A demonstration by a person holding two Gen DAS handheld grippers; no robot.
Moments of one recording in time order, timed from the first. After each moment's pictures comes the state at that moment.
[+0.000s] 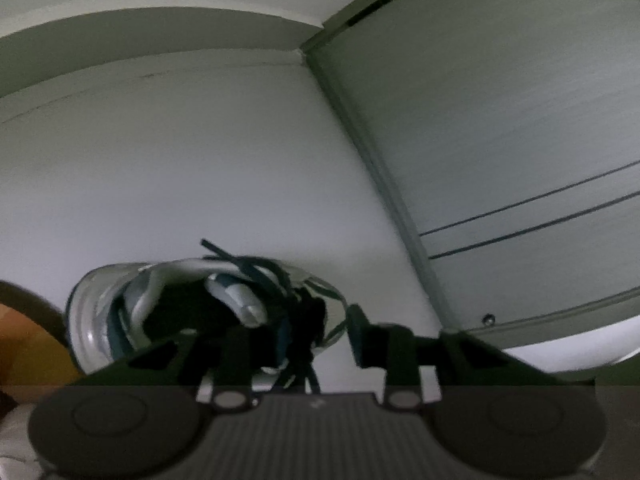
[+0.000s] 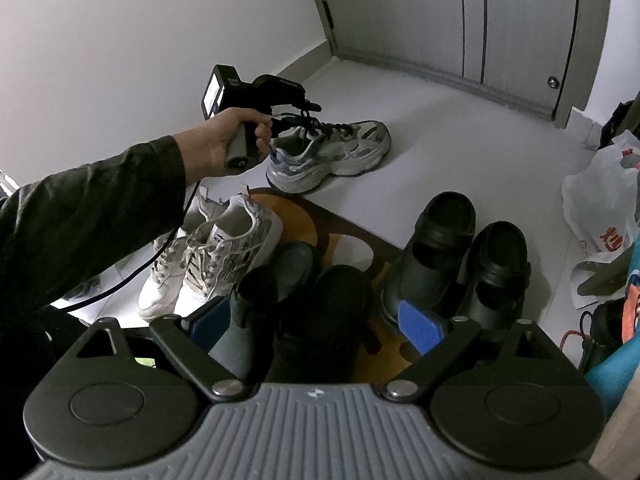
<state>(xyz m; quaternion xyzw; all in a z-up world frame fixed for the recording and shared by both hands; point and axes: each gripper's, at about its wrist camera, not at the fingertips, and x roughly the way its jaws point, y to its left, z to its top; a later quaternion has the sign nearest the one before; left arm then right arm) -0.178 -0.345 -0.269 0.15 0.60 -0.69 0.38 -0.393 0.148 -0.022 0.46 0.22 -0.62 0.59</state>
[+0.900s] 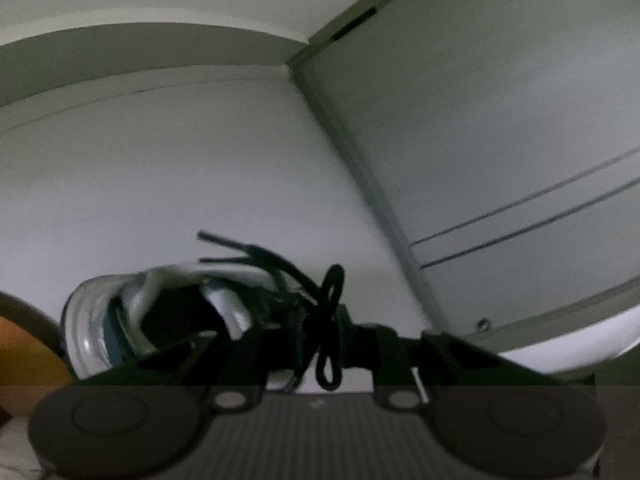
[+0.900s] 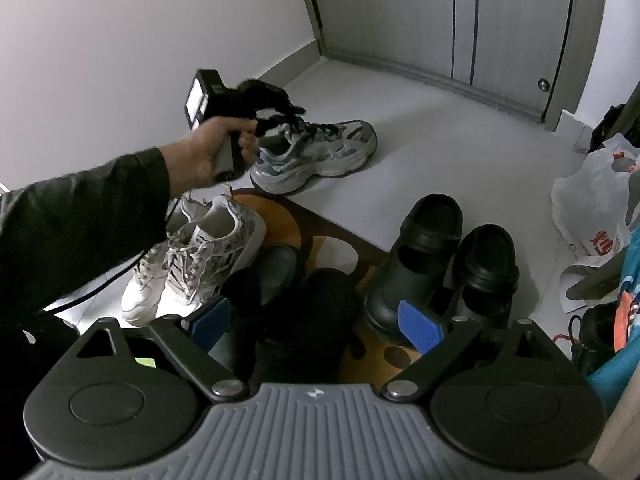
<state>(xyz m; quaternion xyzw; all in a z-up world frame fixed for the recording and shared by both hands) -0.188 -0.328 -0.265 0.13 0.57 -0.72 0.39 -0.403 0.145 -0.029 0.46 0.24 -0.63 0.58</state>
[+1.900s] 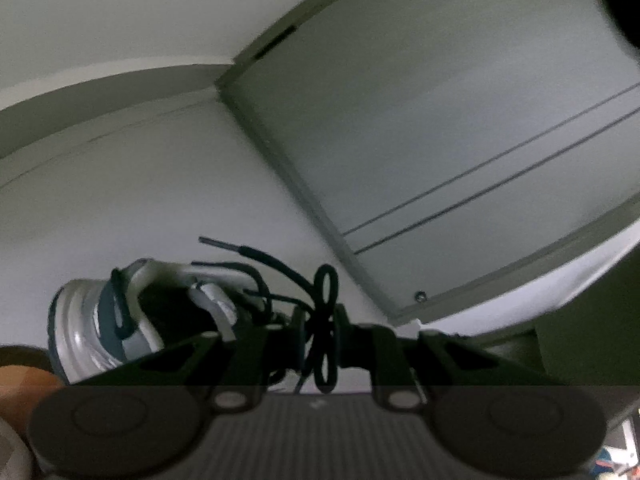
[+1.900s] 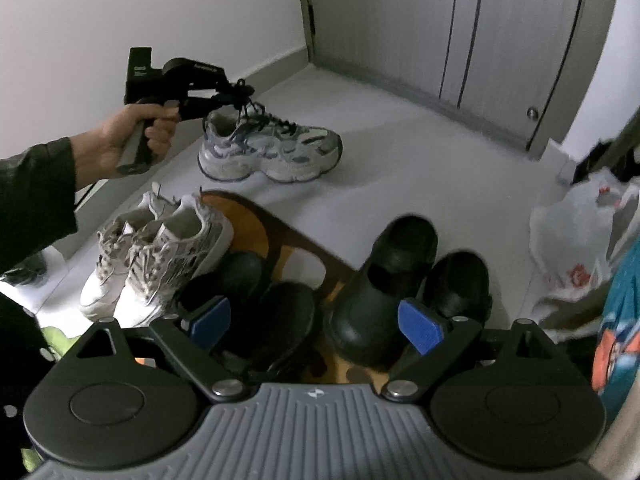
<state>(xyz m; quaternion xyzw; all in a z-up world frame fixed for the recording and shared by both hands) -0.168 -0.347 -0.213 0.11 0.54 -0.79 0.28 -0.404 0.133 -0.044 0.39 0.28 -0.66 0.58</state>
